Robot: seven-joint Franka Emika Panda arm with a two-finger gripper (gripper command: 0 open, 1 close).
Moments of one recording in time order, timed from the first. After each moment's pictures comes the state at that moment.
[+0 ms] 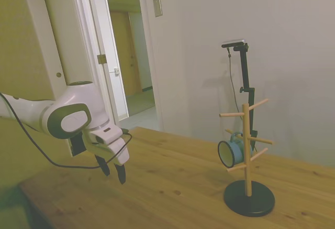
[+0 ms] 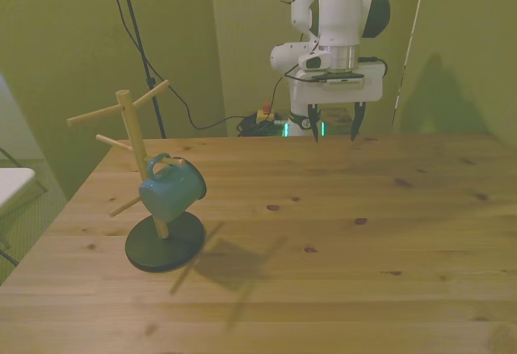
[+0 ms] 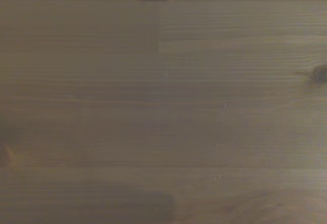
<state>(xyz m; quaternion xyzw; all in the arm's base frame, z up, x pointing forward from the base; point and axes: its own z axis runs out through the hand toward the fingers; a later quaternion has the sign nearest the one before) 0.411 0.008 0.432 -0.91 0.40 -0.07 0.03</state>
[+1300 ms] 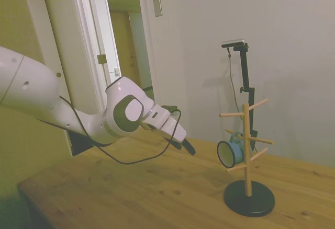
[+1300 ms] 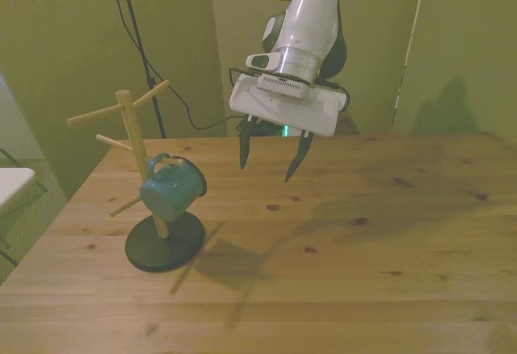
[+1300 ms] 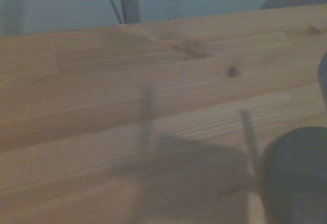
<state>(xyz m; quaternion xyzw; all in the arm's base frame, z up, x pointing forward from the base) 0.553 -0.114 0.453 -0.79 0.51 -0.33 -0.01</state>
